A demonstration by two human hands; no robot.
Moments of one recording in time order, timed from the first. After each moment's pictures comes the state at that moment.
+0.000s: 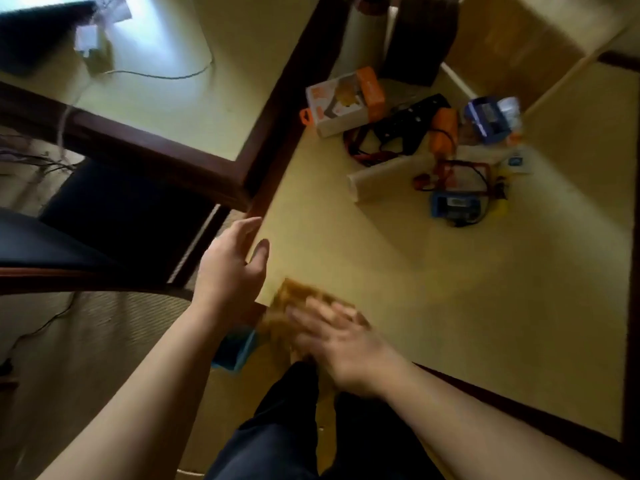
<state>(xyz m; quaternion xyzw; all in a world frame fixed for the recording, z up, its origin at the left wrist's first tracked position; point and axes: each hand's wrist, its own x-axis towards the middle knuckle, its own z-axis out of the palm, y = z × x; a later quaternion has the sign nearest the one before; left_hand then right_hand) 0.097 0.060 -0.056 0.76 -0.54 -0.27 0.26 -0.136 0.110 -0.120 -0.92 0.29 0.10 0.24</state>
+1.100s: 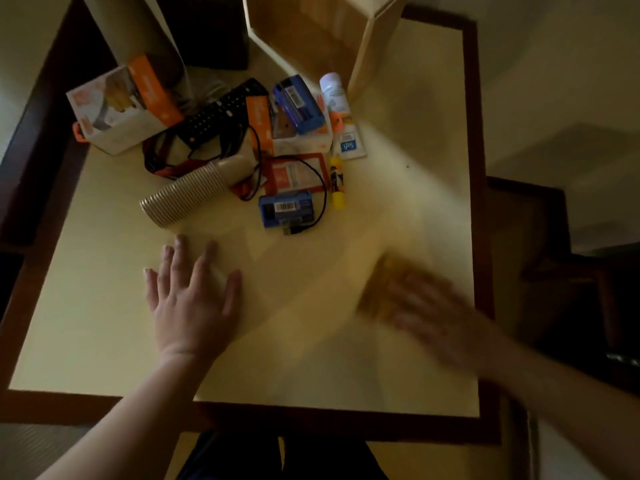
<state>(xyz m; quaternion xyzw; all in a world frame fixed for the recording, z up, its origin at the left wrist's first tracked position) -0.108 0.017 -0.136 0.74 -0.64 -0.17 0.08 -0.528 0.079 -0.125 -0.90 0.41 0.08 0.10</state>
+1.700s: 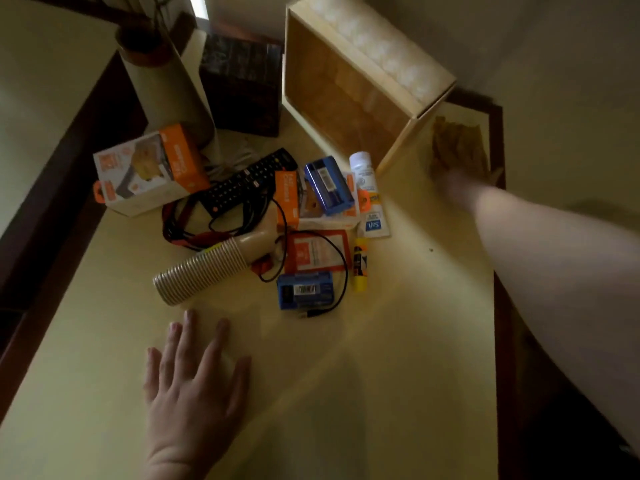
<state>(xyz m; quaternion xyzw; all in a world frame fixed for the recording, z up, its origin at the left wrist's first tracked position) -0.102 0.018 -0.149 0.74 -0.65 -0.16 0.09 -0.535 -0.309 -0.096 -0.59 0.79 0.07 0.18</state>
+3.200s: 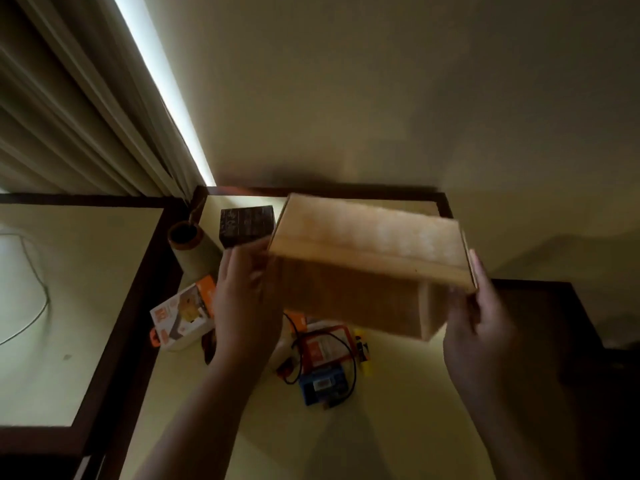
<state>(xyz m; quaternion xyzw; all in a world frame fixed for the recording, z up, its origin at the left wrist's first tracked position) -0.156 -0.201 0.076 0.57 -0.61 -0.27 0.48 -0.397 -0.111 0.072 -0.40 0.75 -0.50 0.15</state>
